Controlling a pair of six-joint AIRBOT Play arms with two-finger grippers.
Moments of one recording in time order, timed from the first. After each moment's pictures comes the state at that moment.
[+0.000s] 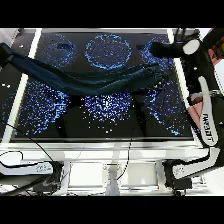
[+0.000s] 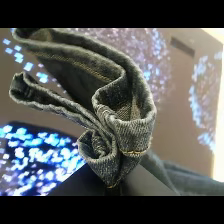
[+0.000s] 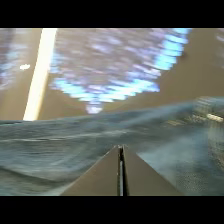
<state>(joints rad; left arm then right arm) 0.48 -1.46 1.58 1.02 -0.87 -1.32 0.11 -1.64 1.74 -1.10 0.80 1.46</state>
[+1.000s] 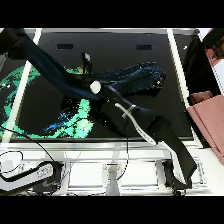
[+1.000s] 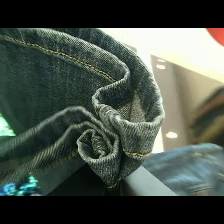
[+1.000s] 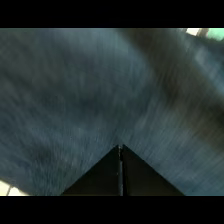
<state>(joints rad) 0.30 -1.28 1.58 0.75 -0.97 -1.27 0.82 -2.19 2.07 -0.79 0.33 1.64</state>
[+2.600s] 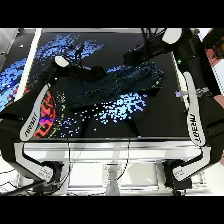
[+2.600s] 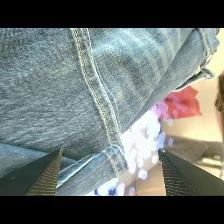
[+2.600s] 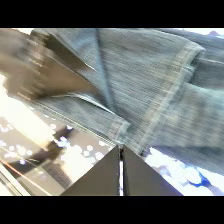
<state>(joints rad) -0.19 -1.72 1.58 0.72 -1.00 -1.31 0.26 -1.70 2.05 -1.15 1.39 1.36</state>
